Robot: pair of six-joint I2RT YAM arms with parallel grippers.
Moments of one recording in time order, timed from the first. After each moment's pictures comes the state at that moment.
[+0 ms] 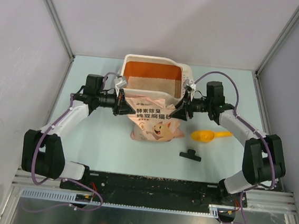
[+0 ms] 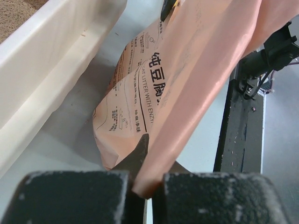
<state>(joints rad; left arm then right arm) -0.16 1.37 0.96 -0.35 1.08 0.23 0.31 1.53 1.02 -0.07 -1.11 -0.25</state>
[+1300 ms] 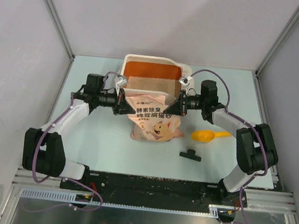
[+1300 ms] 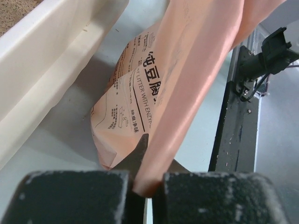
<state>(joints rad) -0.15 1.38 0.98 -0.37 1.07 0.22 0.35 1.66 1.01 0.28 -1.19 0.25</state>
